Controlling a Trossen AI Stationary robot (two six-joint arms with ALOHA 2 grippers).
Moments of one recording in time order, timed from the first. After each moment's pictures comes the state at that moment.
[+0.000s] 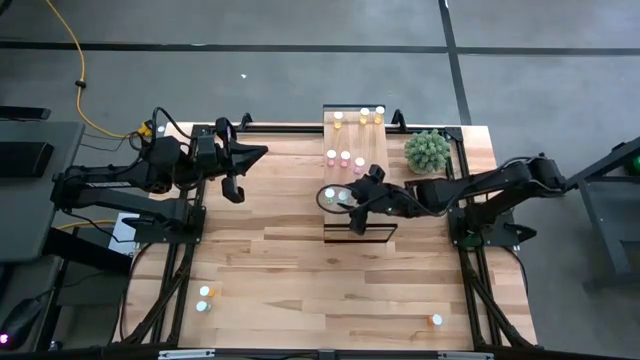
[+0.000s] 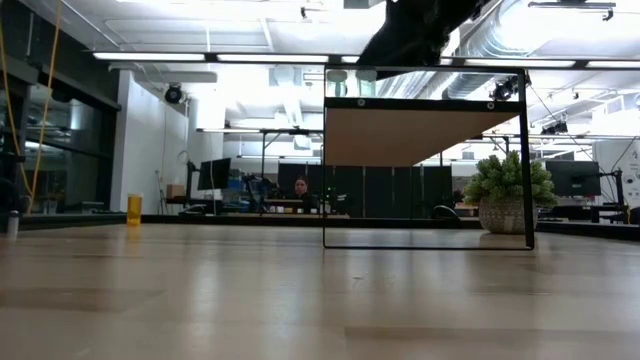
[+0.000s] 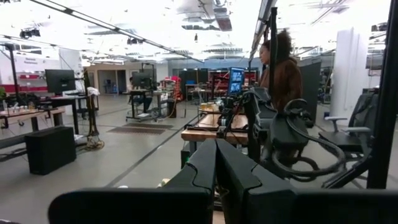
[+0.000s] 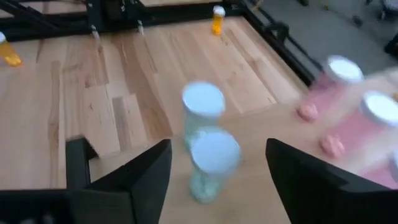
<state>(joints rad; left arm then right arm) 0.17 0.80 0.83 0.19 -0.17 0.05 0.13 1.38 1.02 -0.24 0.45 0.20</state>
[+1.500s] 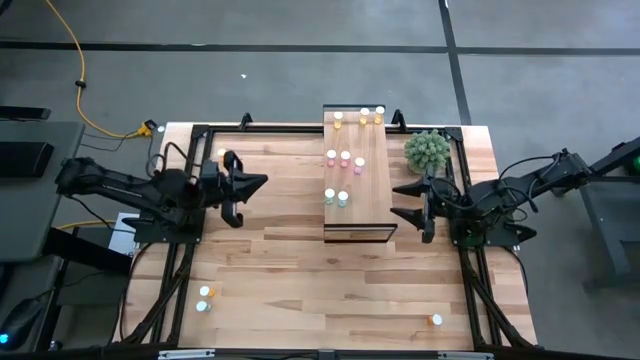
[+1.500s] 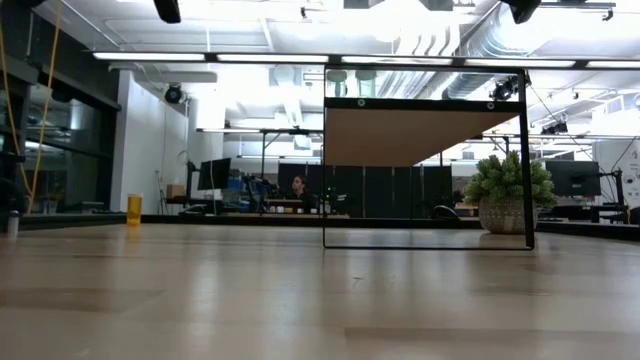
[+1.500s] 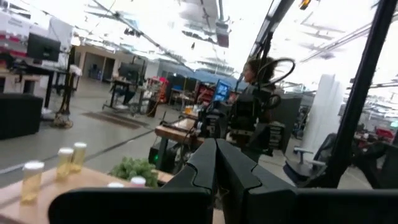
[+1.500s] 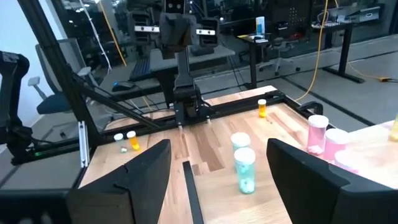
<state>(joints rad) -0.07 0.75 0.50 0.54 -0.40 -0.13 0.40 0.71 0.67 -0.07 0.54 0.22</state>
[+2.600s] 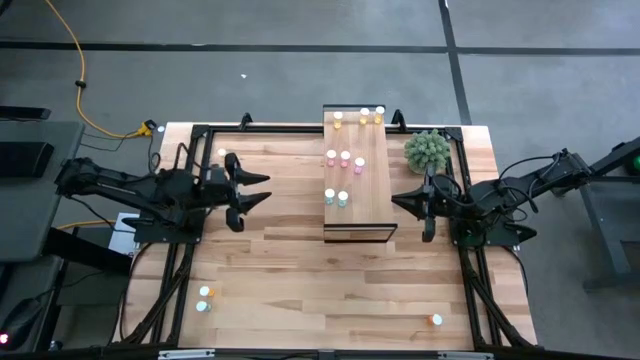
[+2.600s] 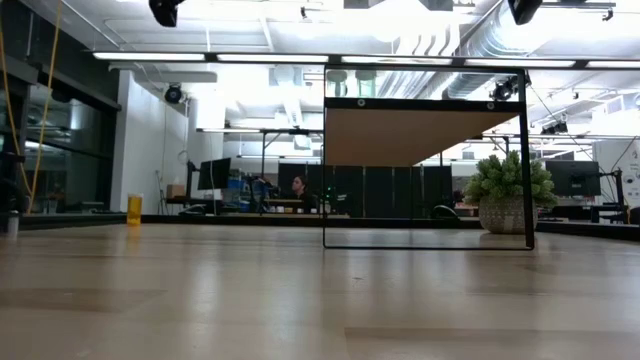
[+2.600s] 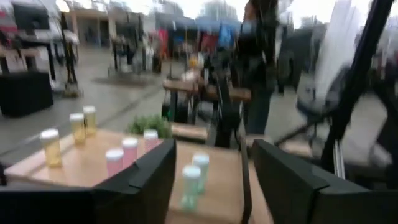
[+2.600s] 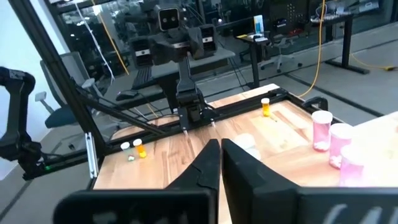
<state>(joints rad) -0.07 0.73 0.58 0.19 -0.37 -0.08 0.40 0.71 0.67 -0.05 0.55 0.29</state>
